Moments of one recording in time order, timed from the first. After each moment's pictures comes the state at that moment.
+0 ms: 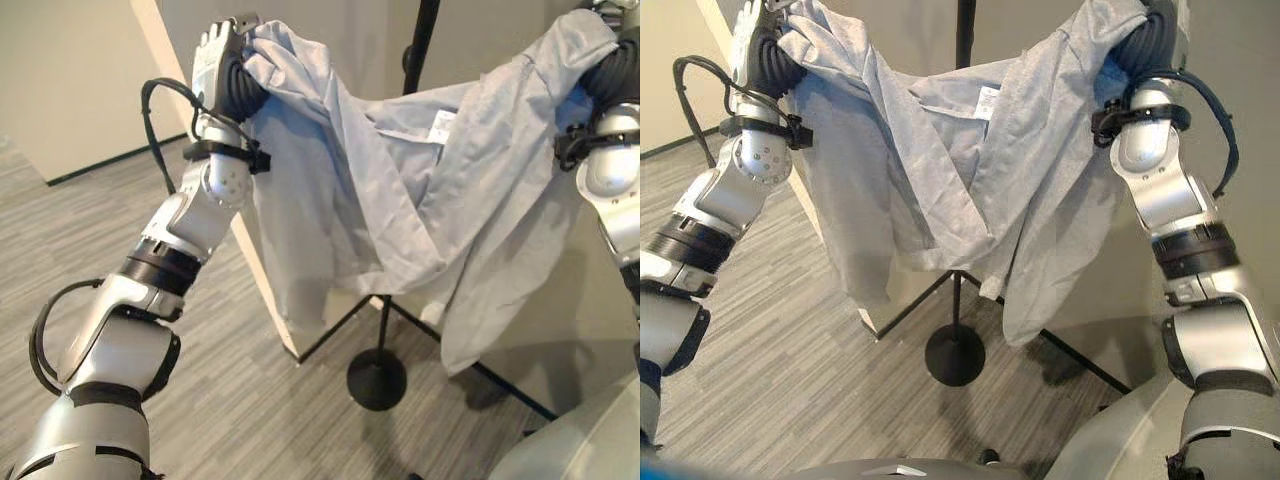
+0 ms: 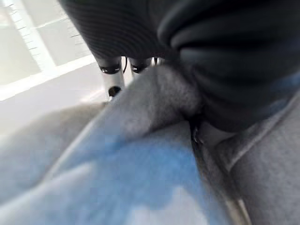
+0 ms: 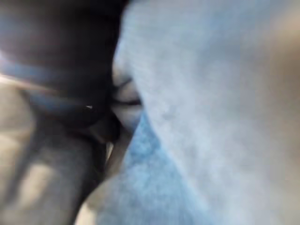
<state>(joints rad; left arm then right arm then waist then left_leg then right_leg) -1.08 0.73 -0.54 0.52 0.11 -0.10 0.54 -1.03 -0.84 0.40 0.46 0.05 -0.13 -0.49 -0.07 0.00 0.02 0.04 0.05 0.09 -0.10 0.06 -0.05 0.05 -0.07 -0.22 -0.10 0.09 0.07</state>
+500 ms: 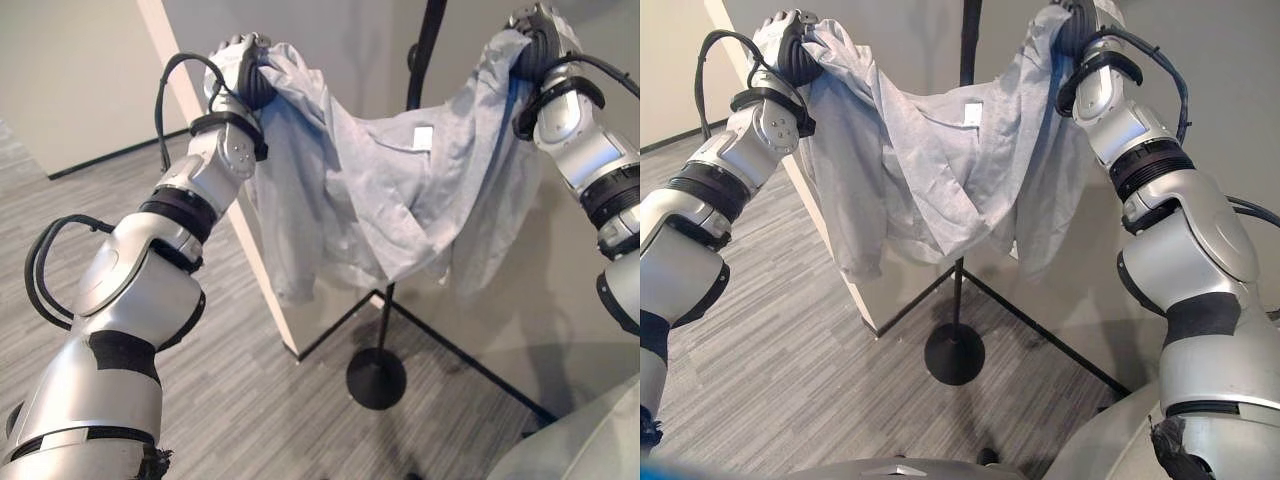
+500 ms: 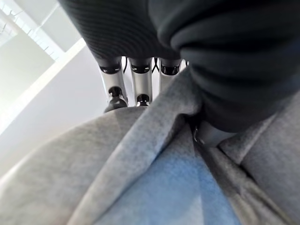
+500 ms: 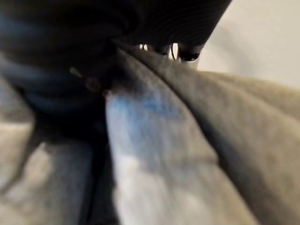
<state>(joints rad) -1.40 0.62 -0.87 1.08 0.04 -0.10 0.45 -1.48 -0.65 0.87 1.16 0.11 -0.05 -0.31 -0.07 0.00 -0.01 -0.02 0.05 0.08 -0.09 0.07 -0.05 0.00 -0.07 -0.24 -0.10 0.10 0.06</state>
